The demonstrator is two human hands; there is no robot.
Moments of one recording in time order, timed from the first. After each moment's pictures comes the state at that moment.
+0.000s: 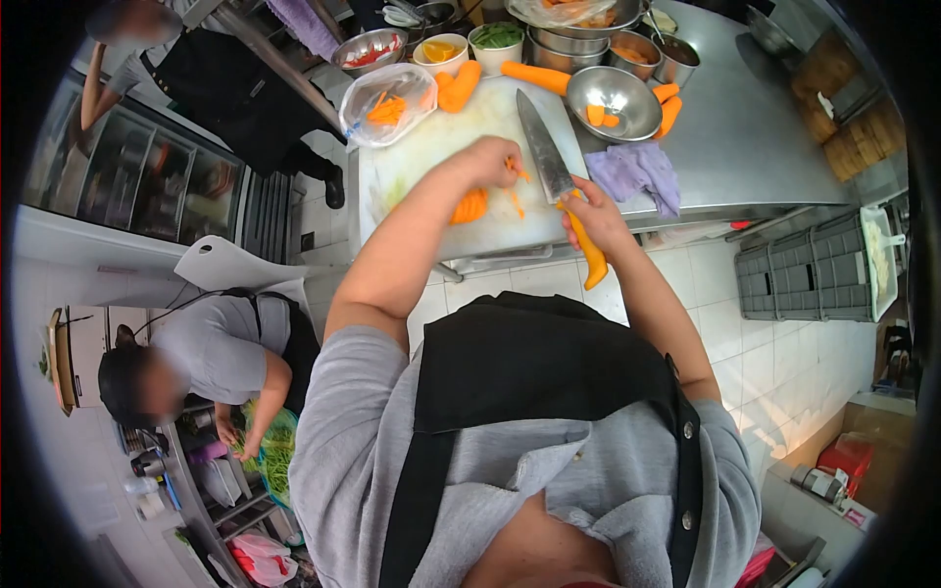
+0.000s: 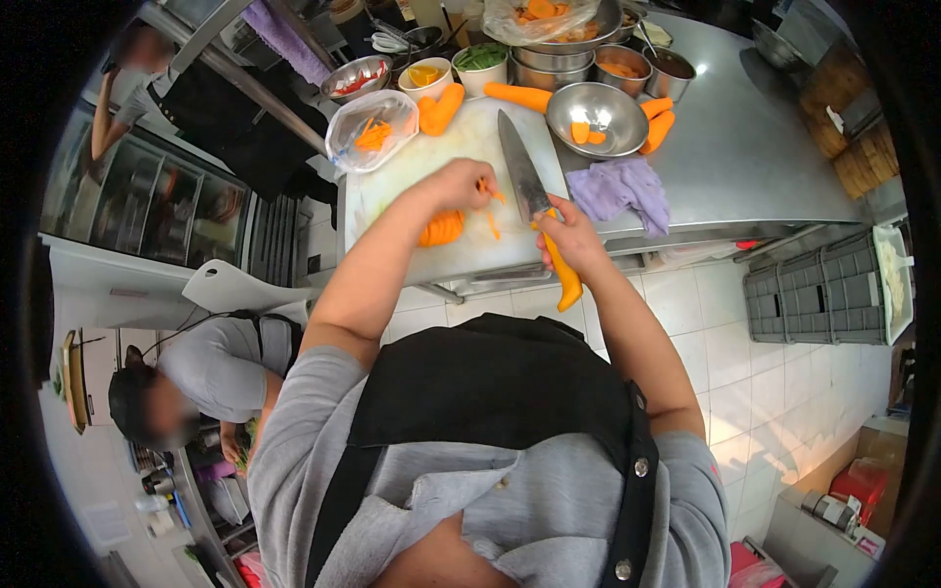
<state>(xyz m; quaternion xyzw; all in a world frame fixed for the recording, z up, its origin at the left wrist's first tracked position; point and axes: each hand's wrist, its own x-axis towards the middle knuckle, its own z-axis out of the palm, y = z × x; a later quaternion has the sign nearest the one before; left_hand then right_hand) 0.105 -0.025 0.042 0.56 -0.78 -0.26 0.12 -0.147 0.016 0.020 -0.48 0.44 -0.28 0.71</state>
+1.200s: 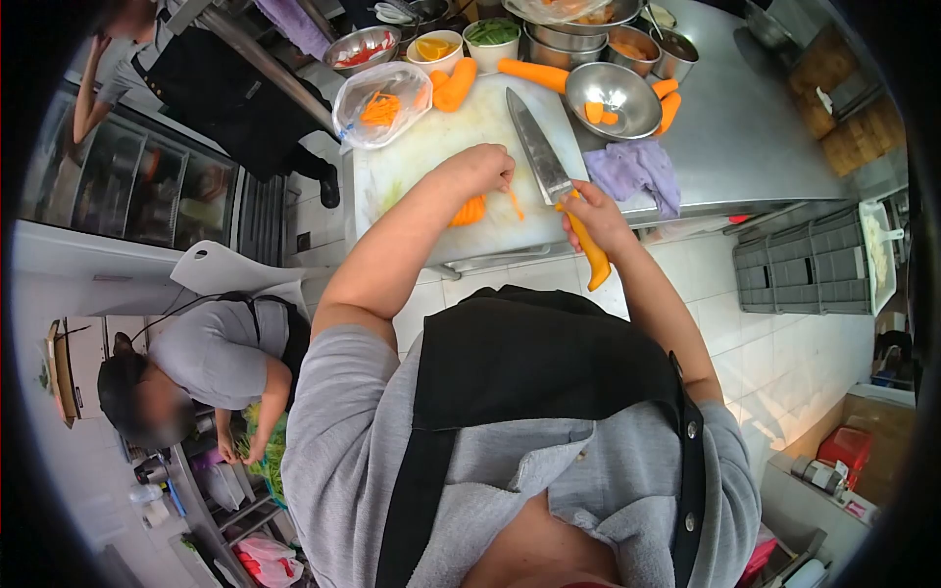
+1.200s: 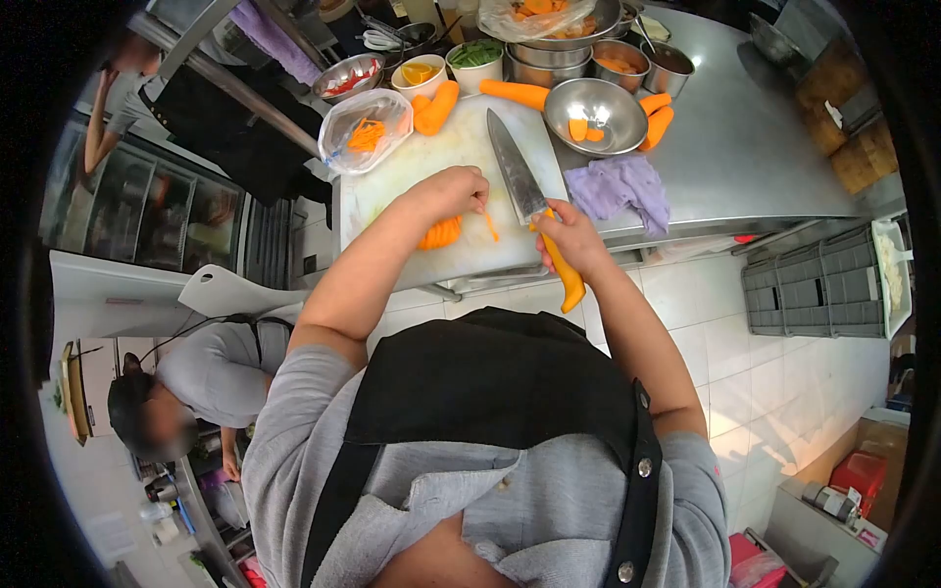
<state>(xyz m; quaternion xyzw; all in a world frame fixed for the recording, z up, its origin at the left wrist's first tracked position) 0.109 -0.024 0.036 0.53 -0.81 -0.23 0.00 -0.148 0.012 0.017 -0.47 0.43 -0.26 0.72</state>
